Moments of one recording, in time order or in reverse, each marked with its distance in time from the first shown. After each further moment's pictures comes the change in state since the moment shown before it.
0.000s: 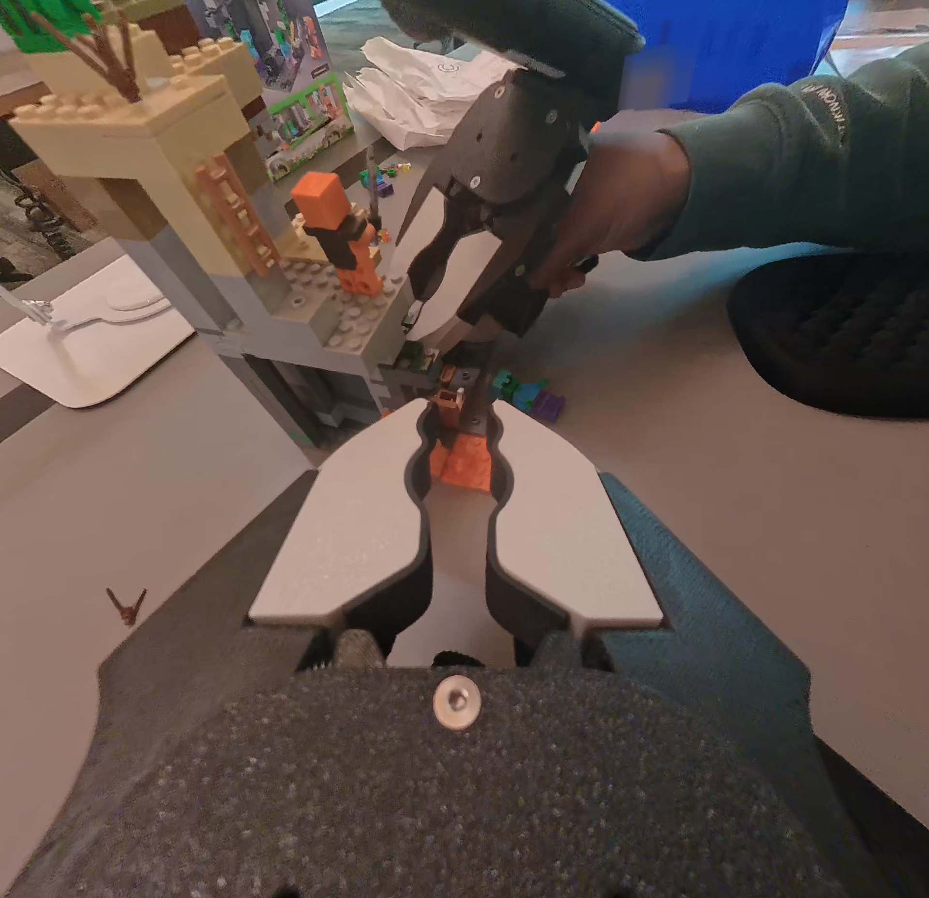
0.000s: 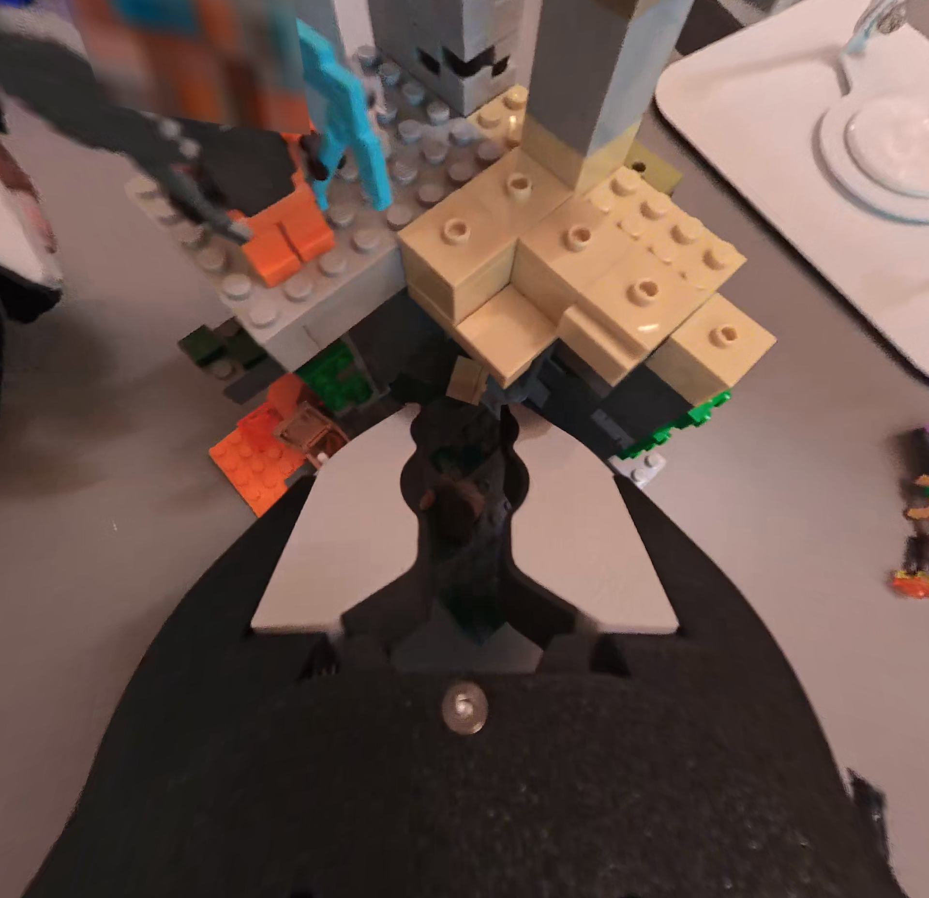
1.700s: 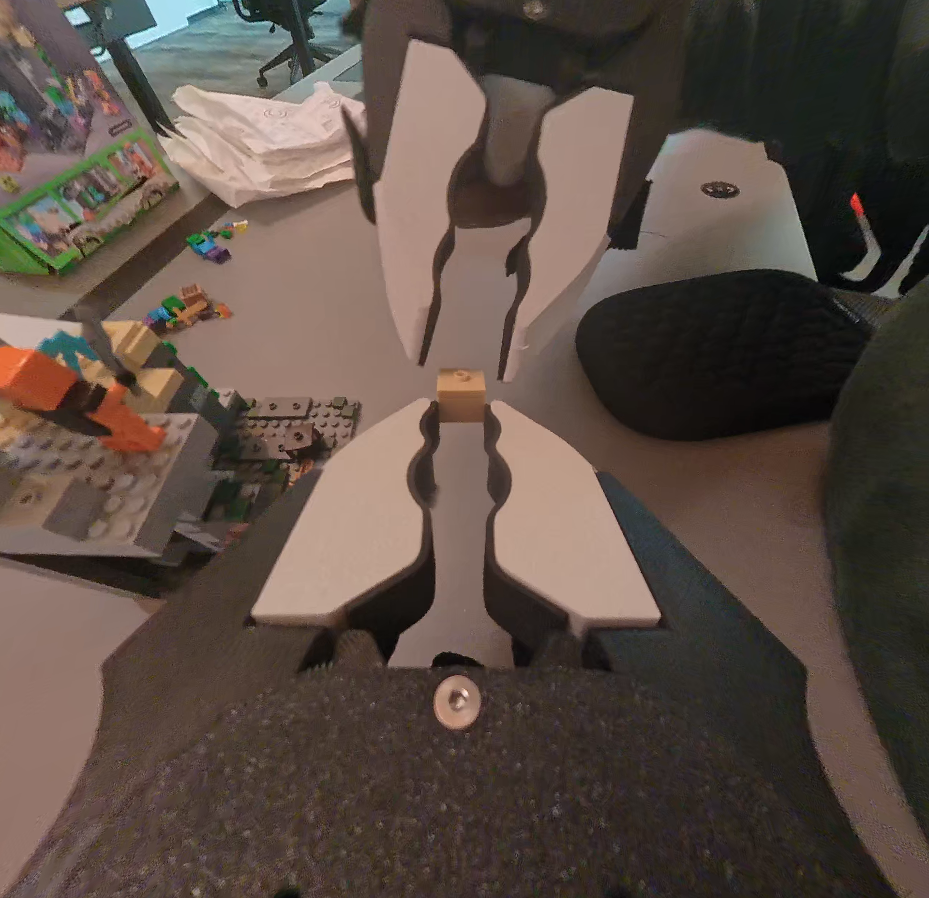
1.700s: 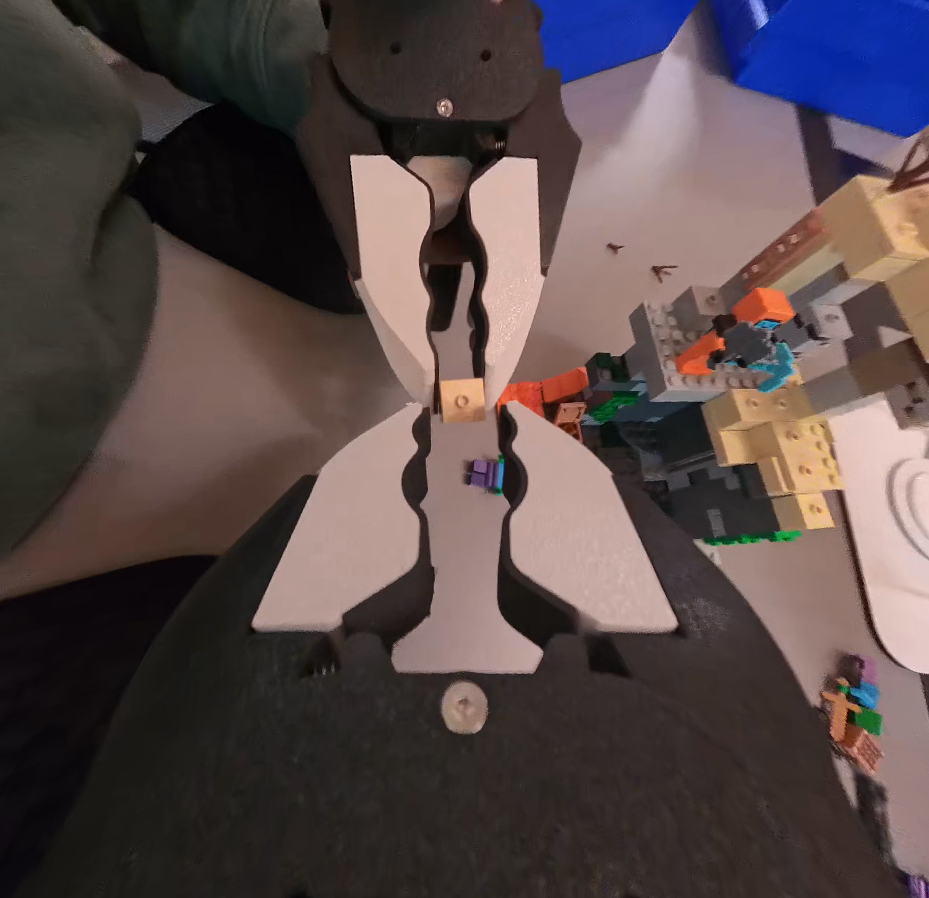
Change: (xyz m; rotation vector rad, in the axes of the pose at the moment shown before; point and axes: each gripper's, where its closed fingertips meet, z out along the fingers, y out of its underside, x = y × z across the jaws) left arm 0.072 -0.031 0.029 0.023 0.256 0.072; right arm -0.103 -0.004 -0.120 0.126 -0.381 -0.562
